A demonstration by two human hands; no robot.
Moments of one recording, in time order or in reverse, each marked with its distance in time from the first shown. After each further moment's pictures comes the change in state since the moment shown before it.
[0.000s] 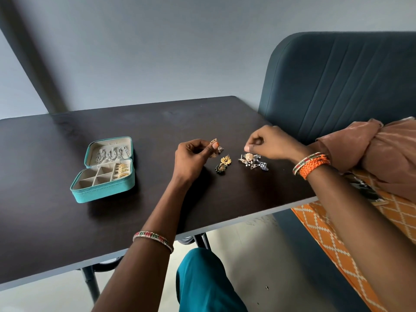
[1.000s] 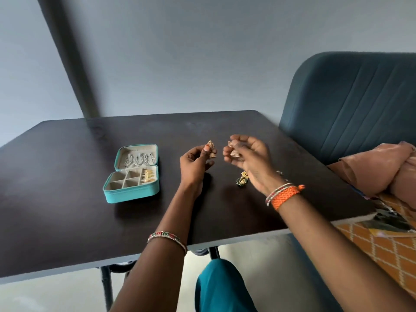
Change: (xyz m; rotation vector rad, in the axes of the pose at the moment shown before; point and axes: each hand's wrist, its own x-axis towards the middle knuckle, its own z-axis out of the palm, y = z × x) left_hand 0.009 -0.008 -0.025 -0.401 0.211 -0.117; right_hand 0.008 -0.090 0.059 1.427 0.176 -0.010
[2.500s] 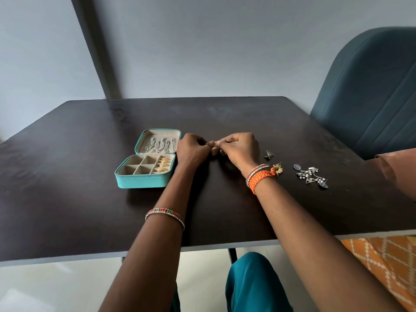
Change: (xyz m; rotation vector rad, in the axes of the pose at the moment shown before) left_hand 0.042 0.018 -0.057 0.987 0.159 -0.065; right_hand 0.046 0.060 0.063 -0.778 0.194 -0.036
